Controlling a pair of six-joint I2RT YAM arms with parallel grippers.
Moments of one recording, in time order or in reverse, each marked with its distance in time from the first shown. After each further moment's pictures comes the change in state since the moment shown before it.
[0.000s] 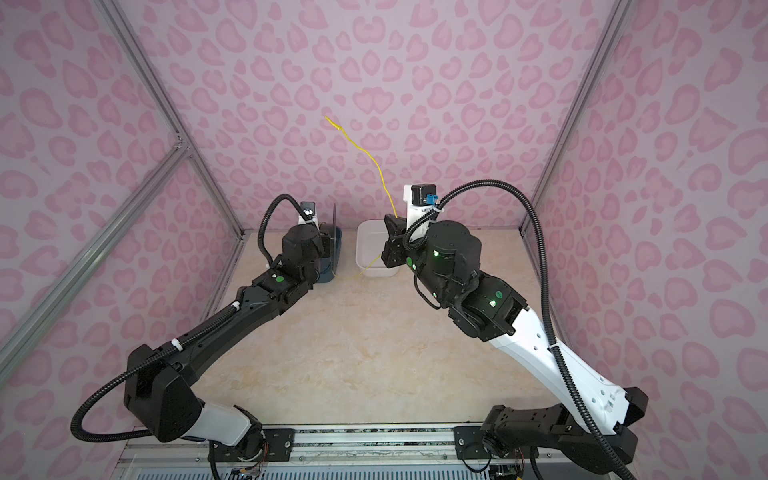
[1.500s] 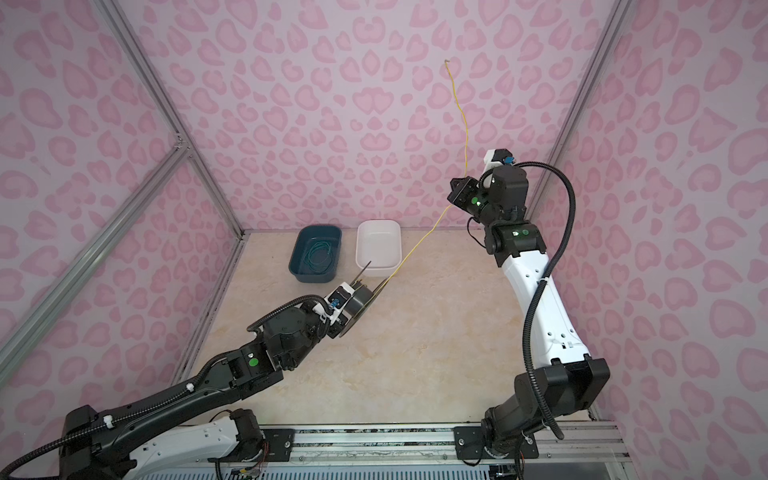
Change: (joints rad) left arm -0.372 -0.516 -0.521 0.064 0.251 0.332; right arm -0.723 0.276 0.092 0.063 -0.559 0.420
